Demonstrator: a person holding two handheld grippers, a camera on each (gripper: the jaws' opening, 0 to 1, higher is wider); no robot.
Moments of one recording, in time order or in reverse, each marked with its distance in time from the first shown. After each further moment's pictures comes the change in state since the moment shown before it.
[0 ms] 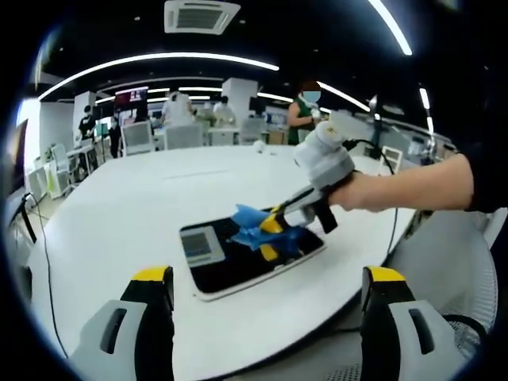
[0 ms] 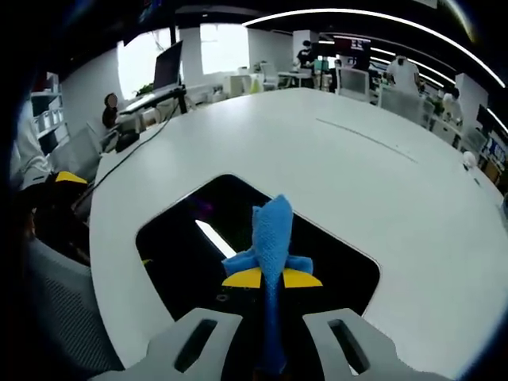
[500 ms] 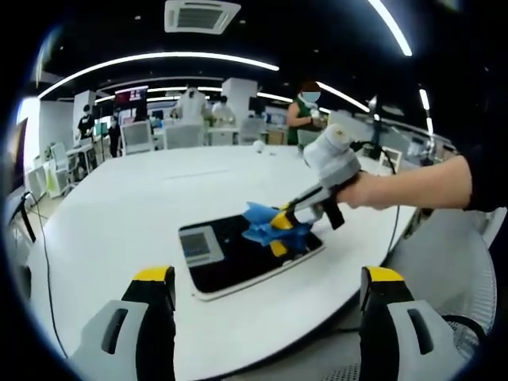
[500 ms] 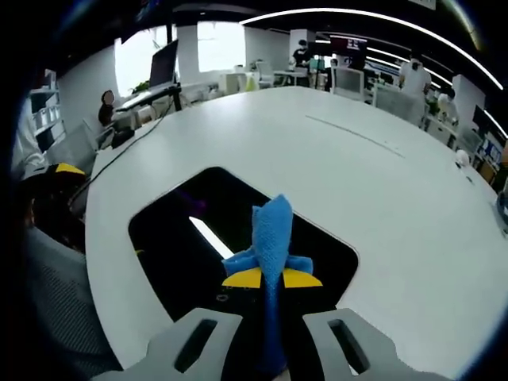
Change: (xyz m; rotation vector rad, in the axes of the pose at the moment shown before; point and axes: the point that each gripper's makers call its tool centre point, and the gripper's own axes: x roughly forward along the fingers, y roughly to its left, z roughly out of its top) left arm -0.001 -0.002 0.001 -0.003 -0.005 -0.004; right arm -0.013 -0.014 -0.010 -0.006 0.009 -0.029
